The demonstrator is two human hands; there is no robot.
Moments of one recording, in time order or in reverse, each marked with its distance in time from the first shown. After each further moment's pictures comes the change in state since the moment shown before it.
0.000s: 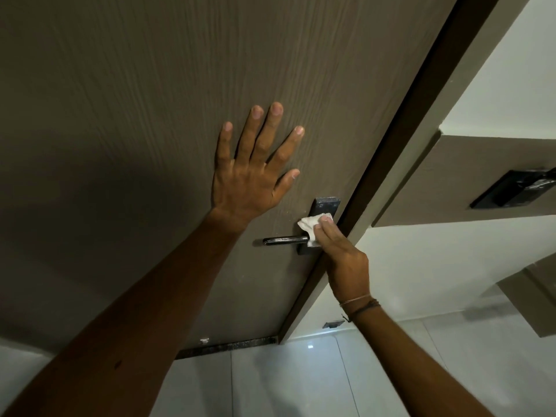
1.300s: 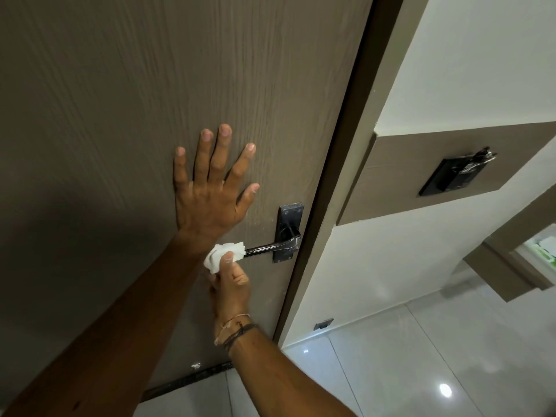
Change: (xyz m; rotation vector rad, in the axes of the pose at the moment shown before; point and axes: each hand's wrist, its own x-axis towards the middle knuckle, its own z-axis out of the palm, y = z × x) left_hand 0.000 -0.002 -0.003 0.033 -0.006 -0.024; right_hand 0.035 -0.186 0.068 1.663 0.195 1.375
